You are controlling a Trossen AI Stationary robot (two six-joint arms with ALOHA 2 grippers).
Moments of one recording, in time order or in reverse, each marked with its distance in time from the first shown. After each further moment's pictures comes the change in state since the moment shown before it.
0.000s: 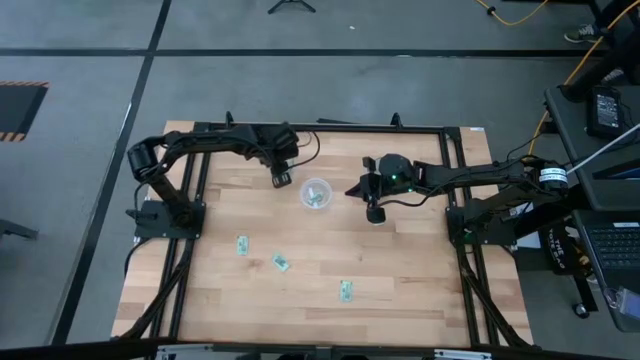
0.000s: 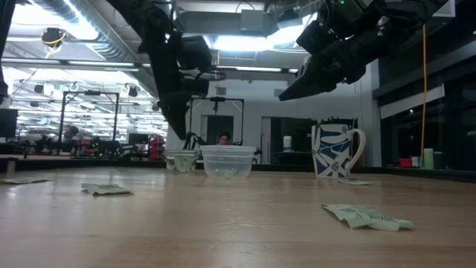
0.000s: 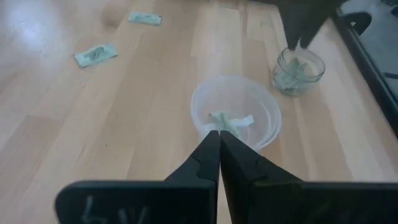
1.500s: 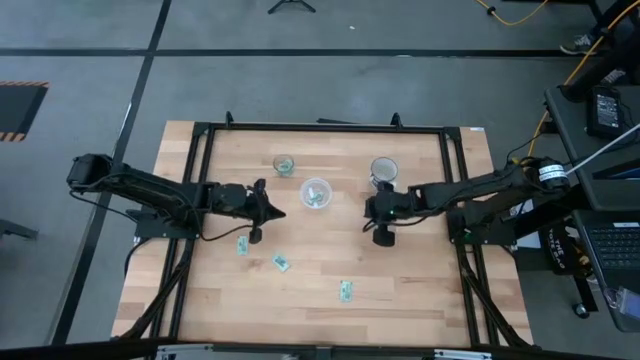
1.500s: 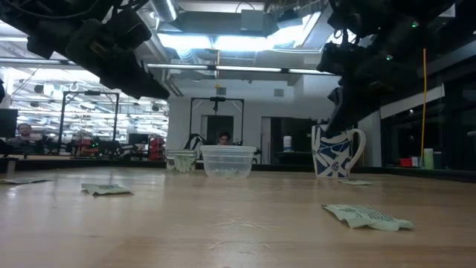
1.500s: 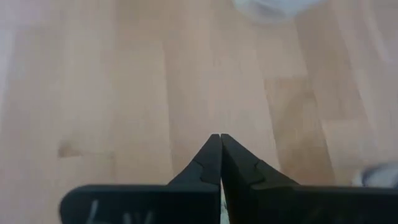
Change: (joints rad) left arm -0.544 -0.594 -0.749 0.901 -0.018 -0.219; right arm 0.271 0.000 0.000 -0.403 0.325 0.383
